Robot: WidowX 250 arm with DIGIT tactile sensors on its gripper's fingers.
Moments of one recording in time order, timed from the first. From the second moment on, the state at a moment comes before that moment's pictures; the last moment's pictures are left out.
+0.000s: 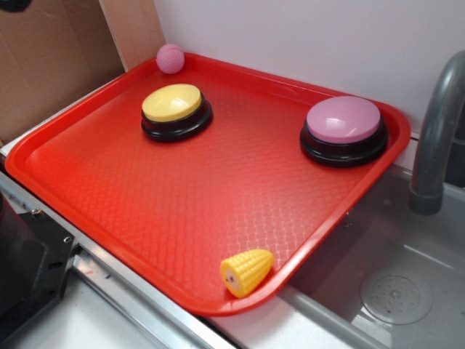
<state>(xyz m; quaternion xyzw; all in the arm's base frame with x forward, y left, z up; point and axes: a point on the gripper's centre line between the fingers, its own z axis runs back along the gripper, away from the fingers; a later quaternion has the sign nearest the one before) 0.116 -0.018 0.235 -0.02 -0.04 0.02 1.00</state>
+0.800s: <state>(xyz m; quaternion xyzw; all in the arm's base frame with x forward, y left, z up) 0.133 -0.077 0.197 -0.03 -0.06 -0.05 1.00</state>
